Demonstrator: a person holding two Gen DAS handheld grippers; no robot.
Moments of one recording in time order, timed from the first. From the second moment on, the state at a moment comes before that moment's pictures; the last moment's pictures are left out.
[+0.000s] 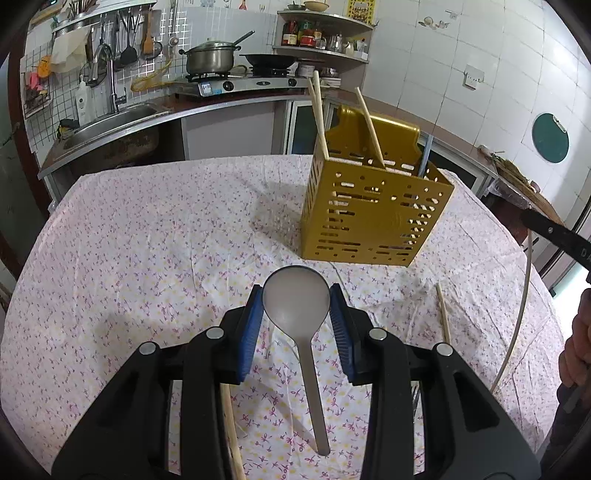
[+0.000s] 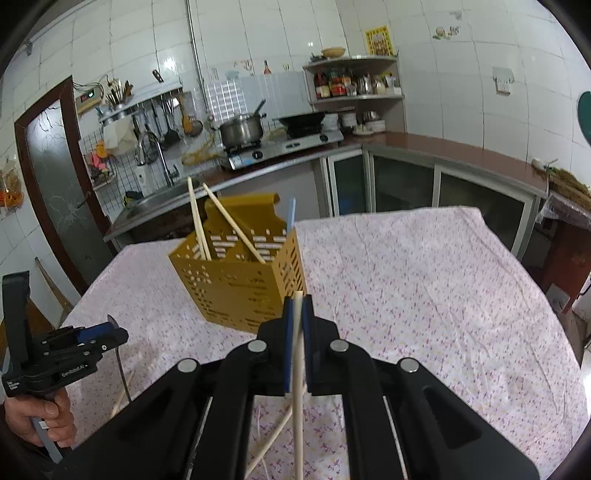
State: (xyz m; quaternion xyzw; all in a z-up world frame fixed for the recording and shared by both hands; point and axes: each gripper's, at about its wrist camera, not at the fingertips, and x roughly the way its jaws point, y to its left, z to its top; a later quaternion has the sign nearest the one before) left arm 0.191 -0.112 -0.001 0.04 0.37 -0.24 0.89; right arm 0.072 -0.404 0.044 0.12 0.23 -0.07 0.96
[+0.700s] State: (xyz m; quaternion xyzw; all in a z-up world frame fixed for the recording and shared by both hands) left arm 0.195 -0.120 0.062 0.04 0.30 -0.25 0.92; right arm 0.055 -0.390 0.115 0.07 0.14 -0.07 0.98
